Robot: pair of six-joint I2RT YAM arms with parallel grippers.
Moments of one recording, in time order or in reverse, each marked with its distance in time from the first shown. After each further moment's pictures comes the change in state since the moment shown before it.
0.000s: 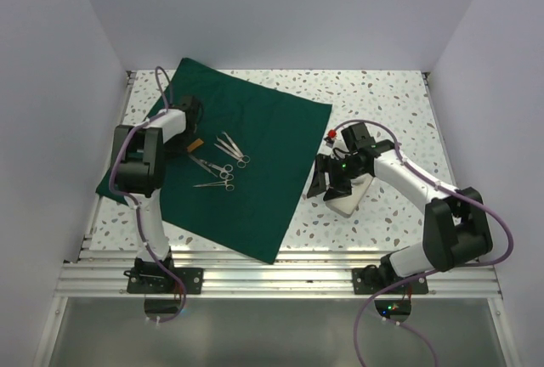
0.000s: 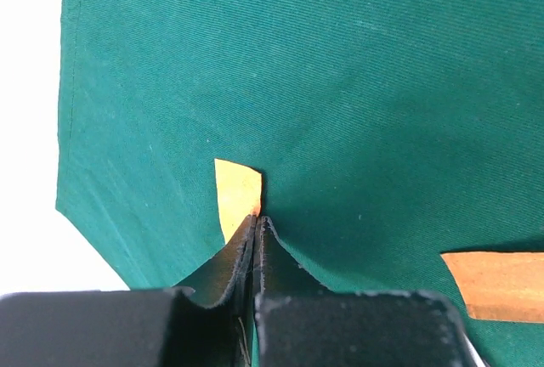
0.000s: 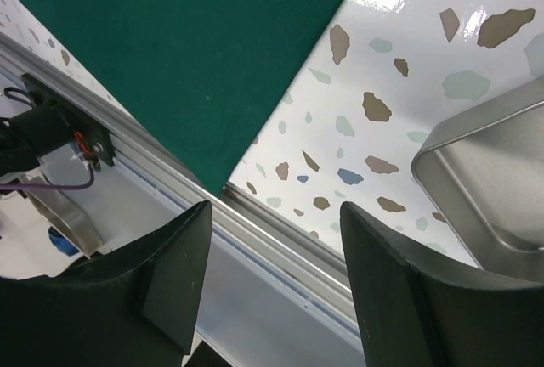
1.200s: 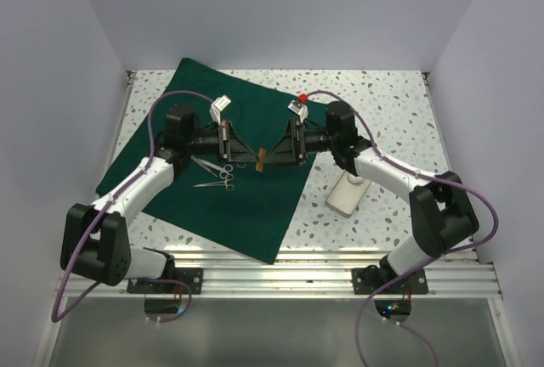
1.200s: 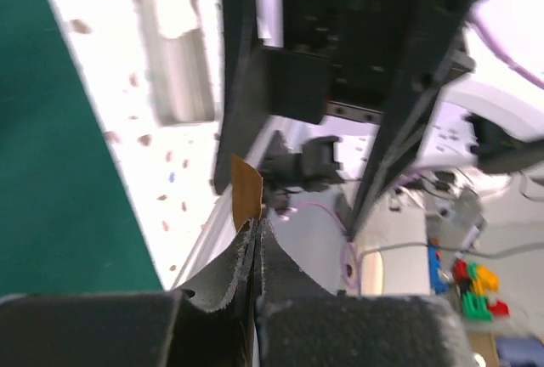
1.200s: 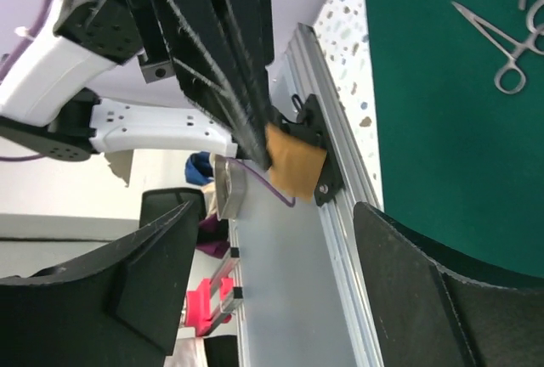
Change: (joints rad) left arm -0.179 -0.741 -0.543 0.687 1.691 -0.580; right arm 0.138 0.118 0.056 0.937 -0.502 0.514
